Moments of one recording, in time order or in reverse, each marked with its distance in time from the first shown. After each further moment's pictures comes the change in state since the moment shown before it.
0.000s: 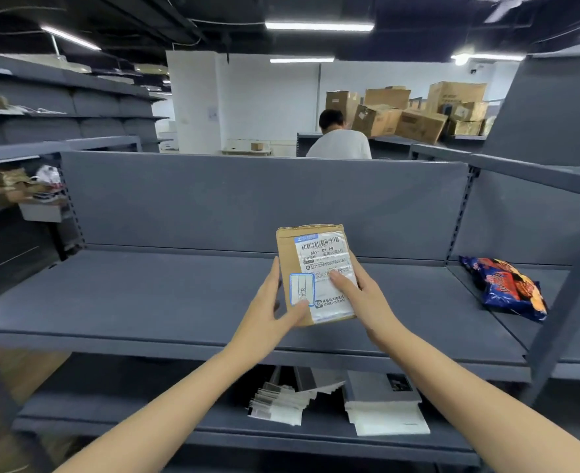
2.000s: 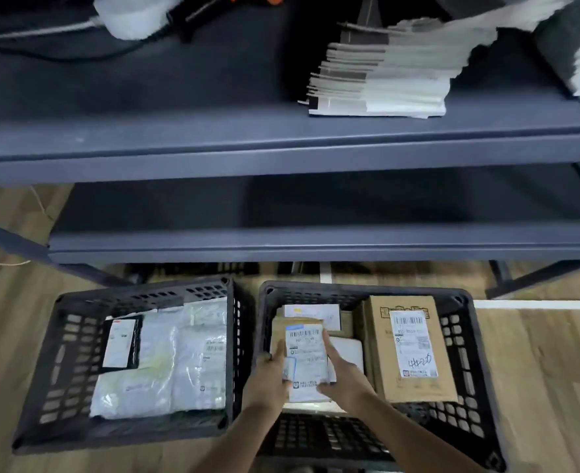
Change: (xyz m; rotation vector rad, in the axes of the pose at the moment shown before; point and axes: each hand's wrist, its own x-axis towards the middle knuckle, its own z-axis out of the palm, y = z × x) left_hand -0.369 -0.587 0.108 0.658 -0.588 -0.955; right_hand -0.304 0.617 0.252 -0.459 -0.582 0.986
